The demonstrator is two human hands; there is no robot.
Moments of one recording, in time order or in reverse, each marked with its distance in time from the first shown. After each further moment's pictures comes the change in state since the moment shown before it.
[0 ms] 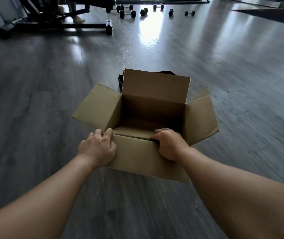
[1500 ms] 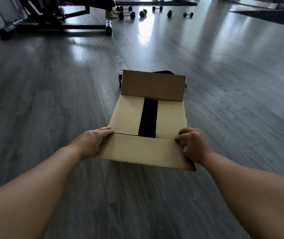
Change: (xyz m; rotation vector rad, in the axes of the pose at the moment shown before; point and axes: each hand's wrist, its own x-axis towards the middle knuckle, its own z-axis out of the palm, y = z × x) left_hand 0.008 -0.053 -0.009 -0.237 -0.117 0.278; right_hand -0.058 0.057 0.002 0.095 0.351 0.059
